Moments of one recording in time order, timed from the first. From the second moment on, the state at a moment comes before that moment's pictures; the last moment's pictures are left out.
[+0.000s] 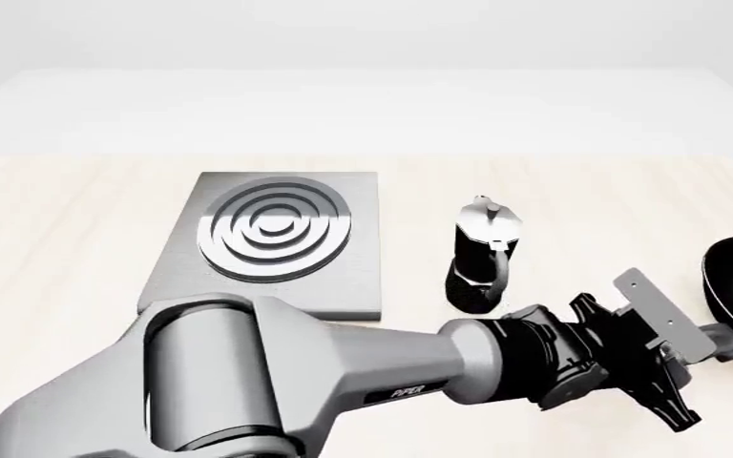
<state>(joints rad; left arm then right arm) -1.20 2.44 -1.86 0.03 0.04 0.15 0.00 -1.89 0.98 0.15</state>
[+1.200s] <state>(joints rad) -1.17 2.17 -1.65 -0.12 0.05 0.16 0.00 -1.89 0.98 0.14</state>
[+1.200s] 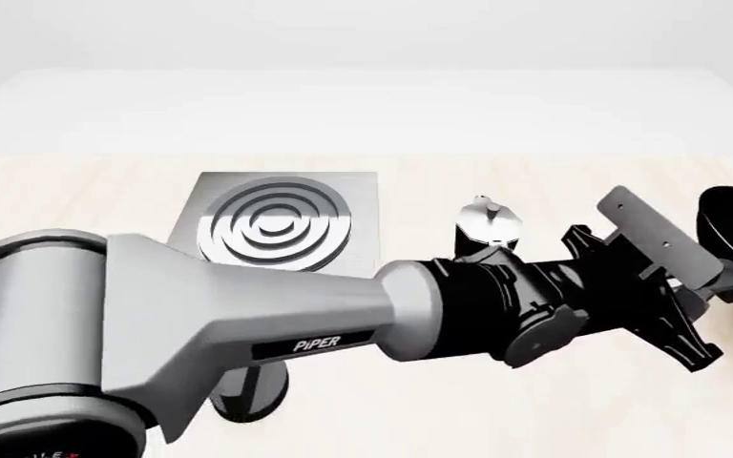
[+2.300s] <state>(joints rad) -1.06 1.95 -1.54 -0.19 0.08 0.16 0.00 -1.89 0.98 0.12</state>
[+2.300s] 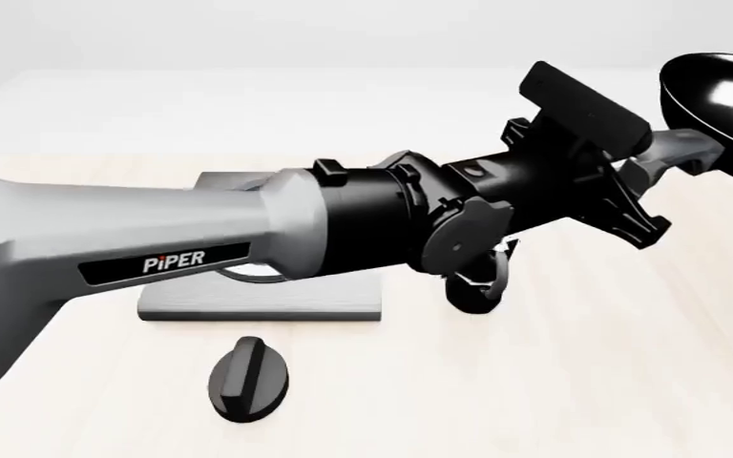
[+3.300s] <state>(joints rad) -0.92 1.75 -1.37 -0.28 0.07 0.16 0.00 -1.86 0.96 0.12</state>
